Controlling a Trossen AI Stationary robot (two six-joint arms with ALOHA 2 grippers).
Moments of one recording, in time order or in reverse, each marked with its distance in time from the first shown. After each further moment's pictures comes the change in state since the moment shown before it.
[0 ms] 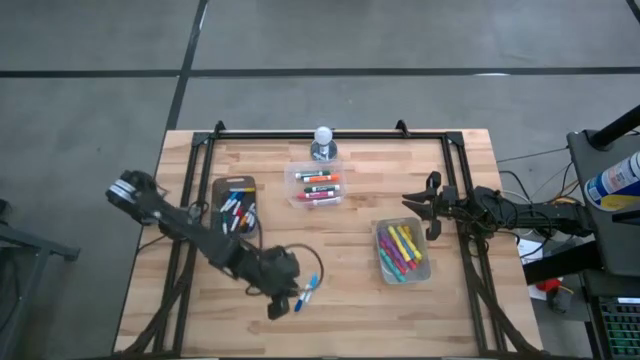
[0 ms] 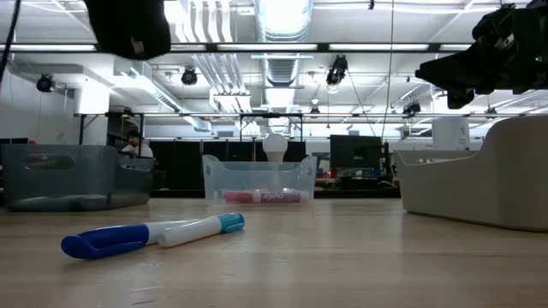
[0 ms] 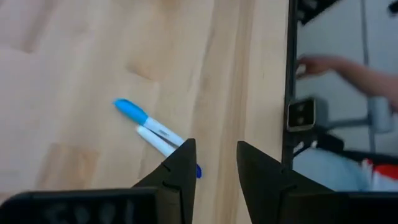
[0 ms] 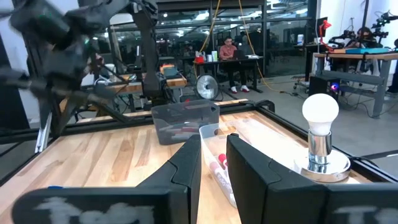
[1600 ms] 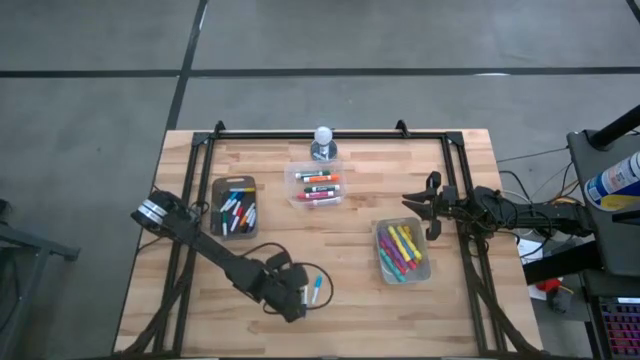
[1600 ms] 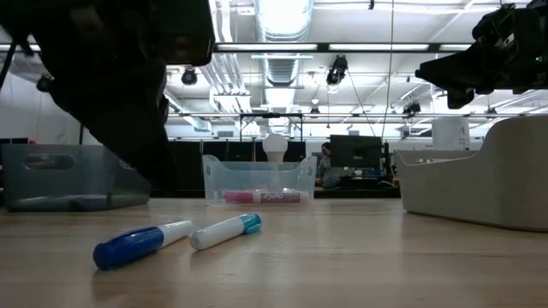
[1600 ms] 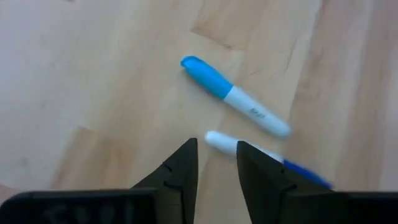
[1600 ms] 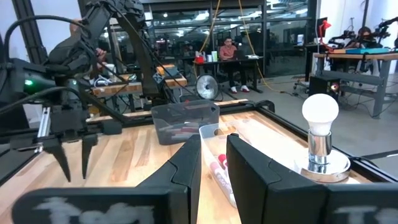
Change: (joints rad) left arm -0.045 0.298 0.008 0.033 -0.241 -0.091; right arm 0.000 -0.001 0.000 0.000 0.000 0.000
